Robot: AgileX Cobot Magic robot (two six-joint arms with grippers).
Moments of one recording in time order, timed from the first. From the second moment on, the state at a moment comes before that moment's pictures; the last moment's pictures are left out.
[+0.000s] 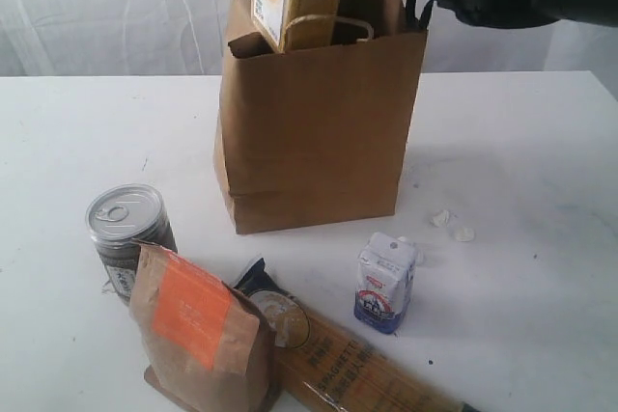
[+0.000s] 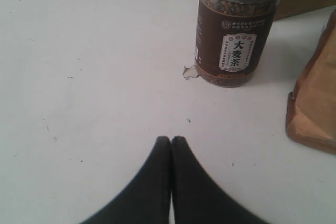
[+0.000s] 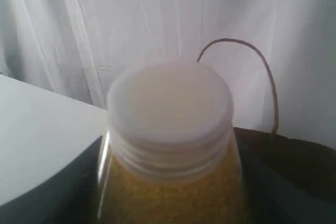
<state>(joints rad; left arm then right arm) -0.14 0.00 0.02 -0.26 0.52 0.26 0.62 1.57 -1.33 1.53 -0.09 -1.46</state>
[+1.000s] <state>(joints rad) -0.14 0.00 0.02 -0.26 0.52 0.26 0.62 1.72 -1.35 1.53 -0.06 -1.43</state>
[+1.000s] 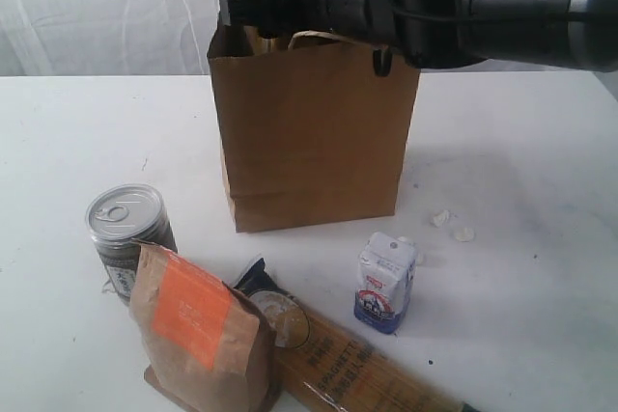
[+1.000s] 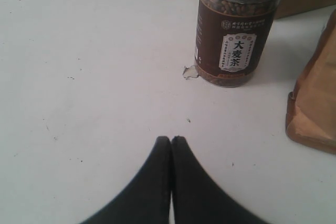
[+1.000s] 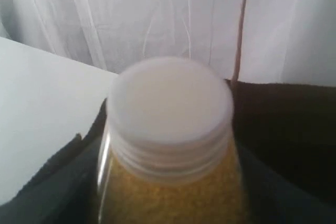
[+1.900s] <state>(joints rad) -0.14 0.00 0.02 -0.26 0.52 0.26 0.62 1.75 -1.36 1.53 -0.07 -1.43</state>
